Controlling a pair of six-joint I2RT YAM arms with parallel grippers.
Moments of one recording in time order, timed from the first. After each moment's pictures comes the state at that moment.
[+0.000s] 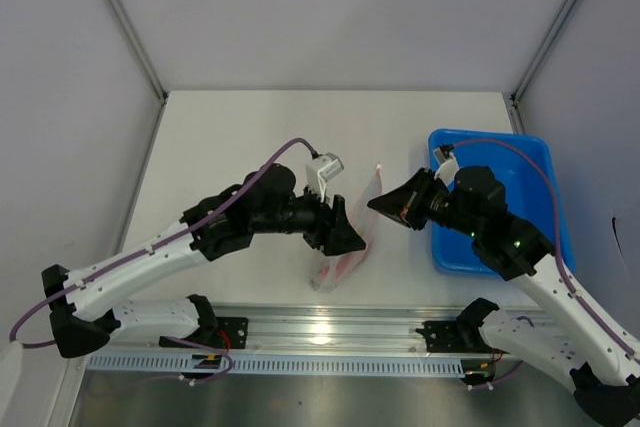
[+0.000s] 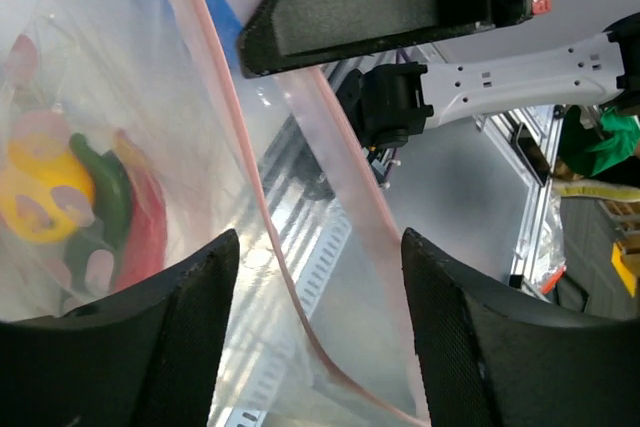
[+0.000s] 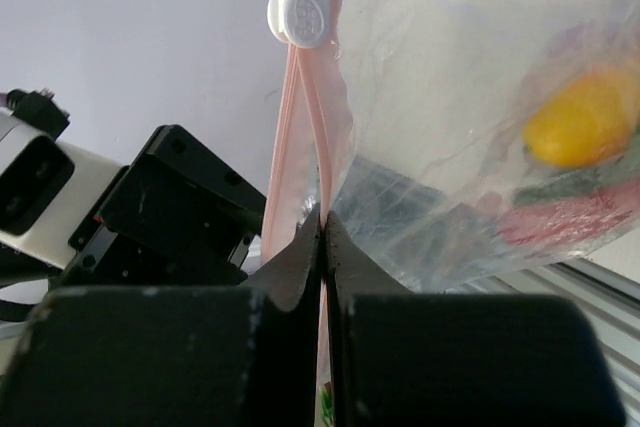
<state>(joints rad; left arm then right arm) -1.03 1.10 1.15 -0.46 0.29 -0.58 0.67 0.82 0.98 -0.47 -0.25 1.18</state>
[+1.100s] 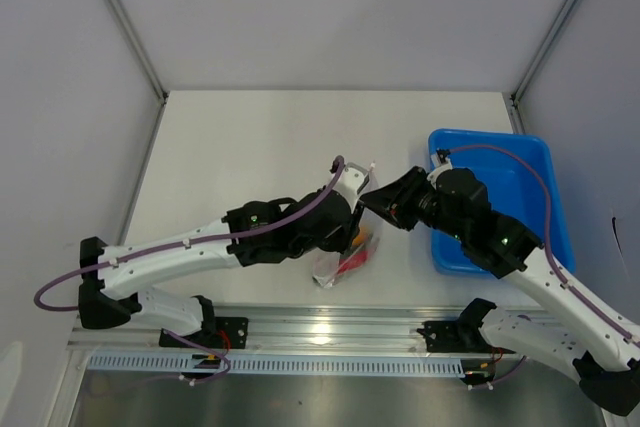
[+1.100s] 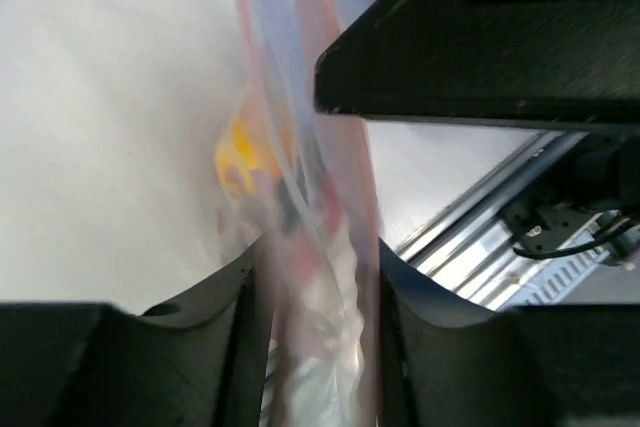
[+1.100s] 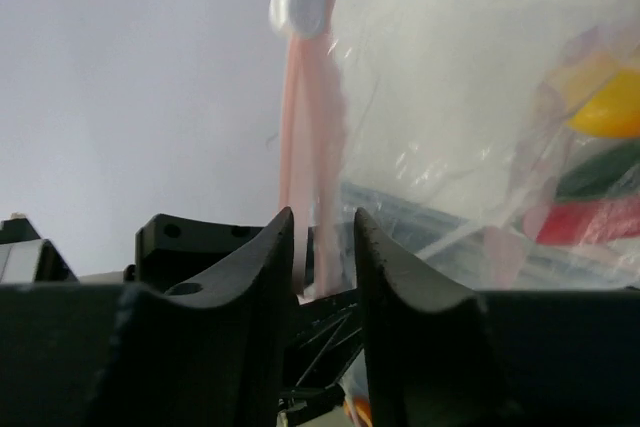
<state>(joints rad) -1.27 1.32 1.35 -0.71 -0.40 -0.50 0.78 0.87 0.99 -0.47 -0.03 1.34</state>
